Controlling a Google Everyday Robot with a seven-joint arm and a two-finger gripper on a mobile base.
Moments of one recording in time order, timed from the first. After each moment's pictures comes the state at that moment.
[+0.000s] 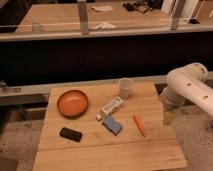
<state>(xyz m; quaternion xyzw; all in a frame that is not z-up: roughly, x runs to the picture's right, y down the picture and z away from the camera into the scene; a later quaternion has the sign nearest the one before) 0.288 0.109 0.683 -0.28 0.02 0.02 0.96</state>
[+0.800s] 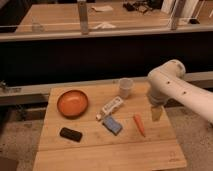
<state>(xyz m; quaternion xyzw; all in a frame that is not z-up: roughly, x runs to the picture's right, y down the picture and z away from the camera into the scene) 0.238 0.094 0.705 -0.27 0.03 -0.04 0.96</state>
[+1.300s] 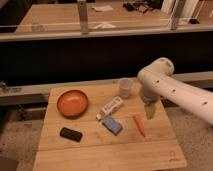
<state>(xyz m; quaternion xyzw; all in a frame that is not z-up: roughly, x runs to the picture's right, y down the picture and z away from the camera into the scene) 0.195 0.079 0.711 -0.27 0.02 -0.10 0.96</state>
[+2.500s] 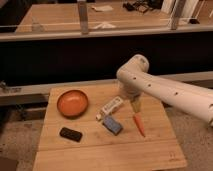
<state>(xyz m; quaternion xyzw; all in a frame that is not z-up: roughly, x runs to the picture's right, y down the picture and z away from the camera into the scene) 0.126 0.063 0.750 -0.26 0.00 -0.22 0.94</state>
